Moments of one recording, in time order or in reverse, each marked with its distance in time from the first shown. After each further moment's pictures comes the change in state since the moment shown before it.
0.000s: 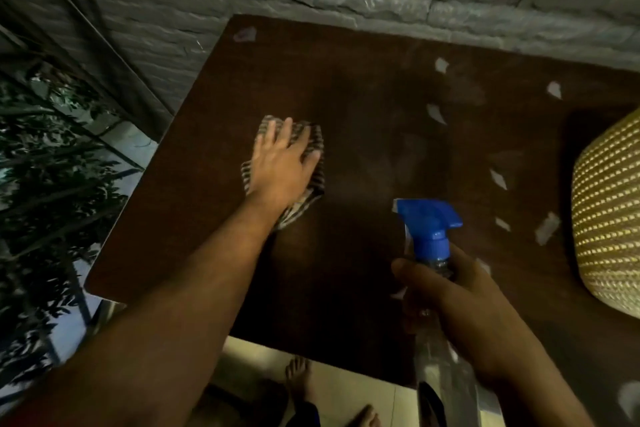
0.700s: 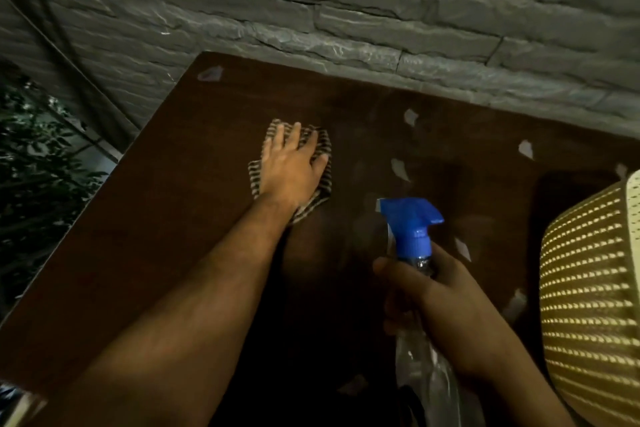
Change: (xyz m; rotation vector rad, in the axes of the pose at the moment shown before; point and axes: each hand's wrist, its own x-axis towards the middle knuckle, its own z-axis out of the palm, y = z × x) left_hand 0.107 0.076 0.007 -0.053 0.008 -0.041; right_hand 0.074 -0.057 -0.064 0.015 -0.052 -0.087
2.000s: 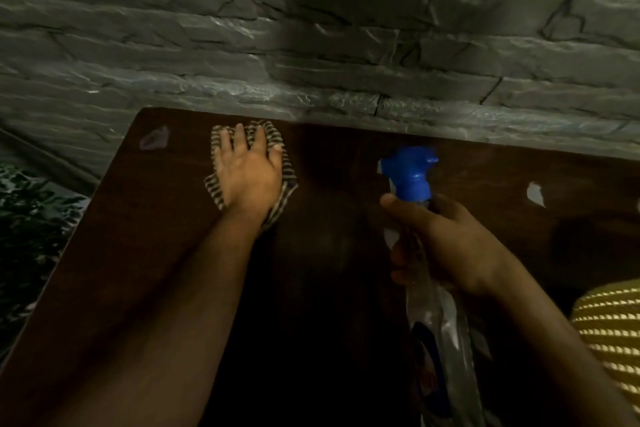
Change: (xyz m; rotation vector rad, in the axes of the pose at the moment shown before) left_hand 0.141 -0.012 -0.013 -0.001 0.017 -0.182; right_hand 0.143 -0.110 -0.046 -0.007 0.085 0.047
